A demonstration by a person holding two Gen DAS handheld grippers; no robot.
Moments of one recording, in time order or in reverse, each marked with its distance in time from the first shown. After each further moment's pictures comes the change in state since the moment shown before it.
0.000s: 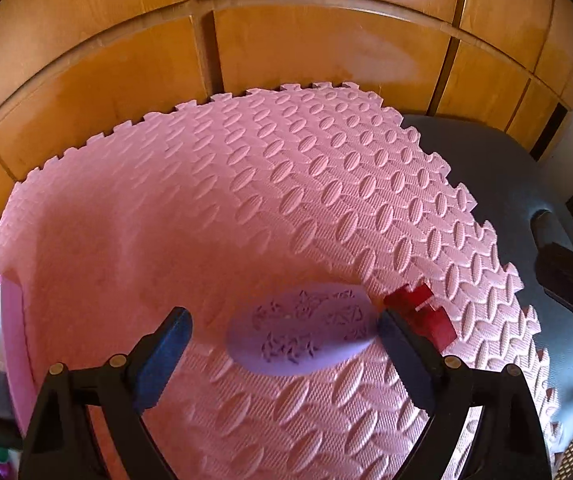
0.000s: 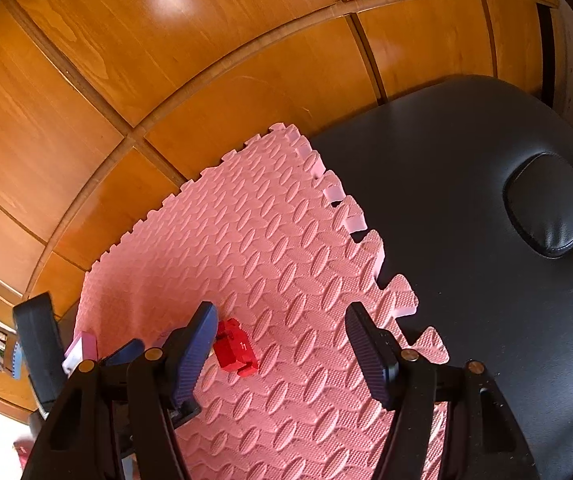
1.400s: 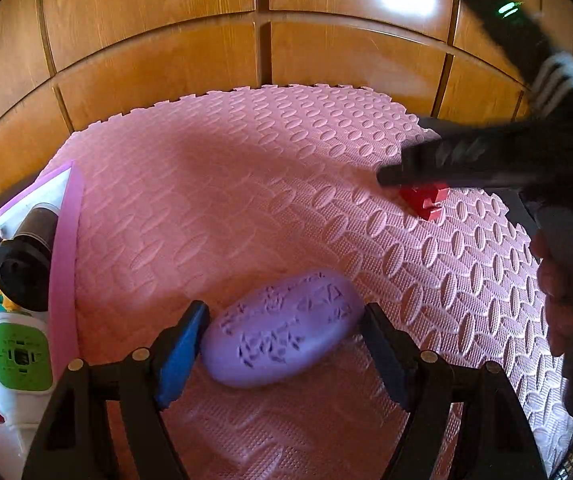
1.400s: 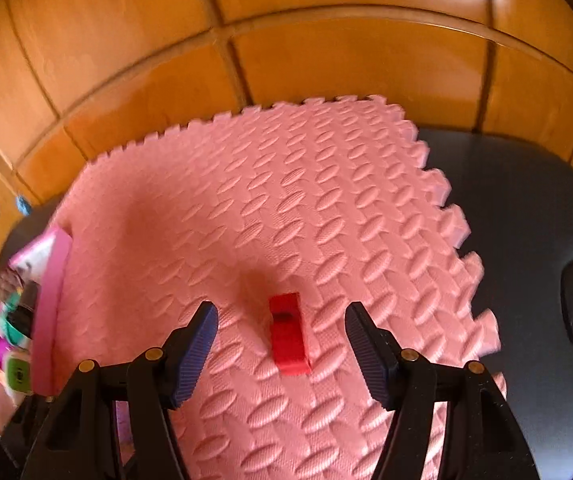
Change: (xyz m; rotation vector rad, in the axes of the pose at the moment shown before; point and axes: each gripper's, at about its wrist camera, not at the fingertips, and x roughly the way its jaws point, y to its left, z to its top) left arm -0.053 0.021 -0.114 -0.069 -0.132 0.038; right arm 0.075 0.076 -0.030 -0.452 0.157 -0.081
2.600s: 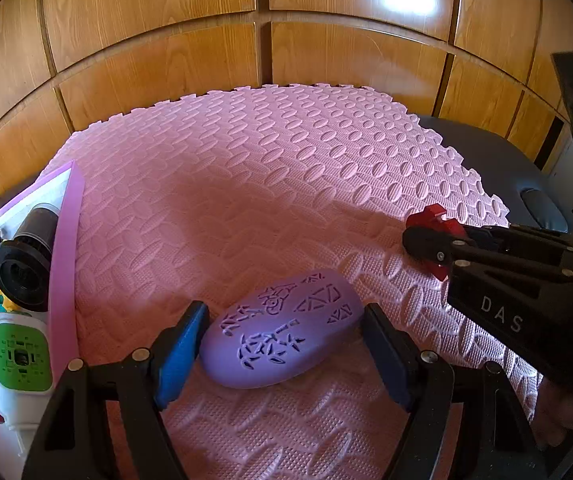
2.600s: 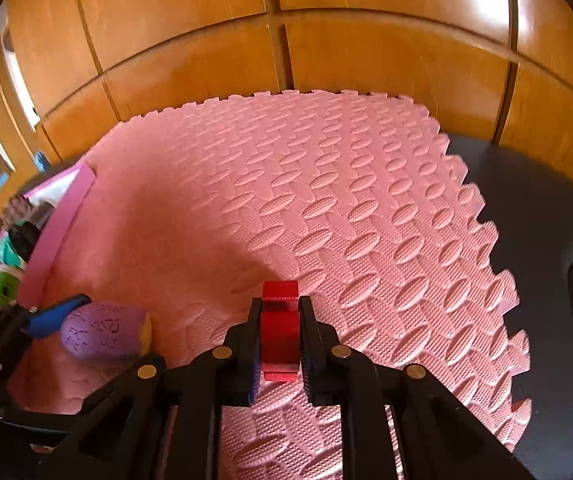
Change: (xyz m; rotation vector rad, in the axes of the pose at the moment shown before) left arm 0.001 0.000 0.001 0.000 0.002 0.005; right arm -0.019 0.021 -0.062 -0.099 -0.100 0.021
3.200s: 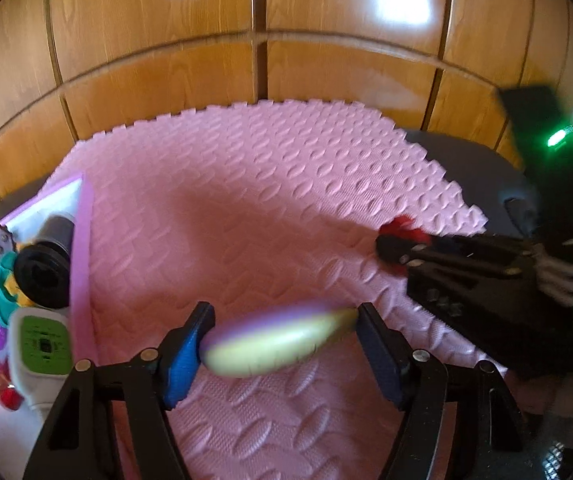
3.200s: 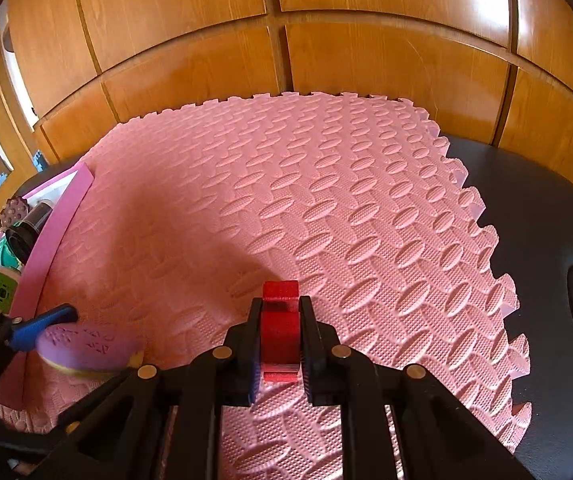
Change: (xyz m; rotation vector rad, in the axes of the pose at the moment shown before) left arm -0.034 -0.005 0.000 -0.005 -0.044 -0.019; right arm 0.004 -0.001 0.003 0.008 -0.007 0.005
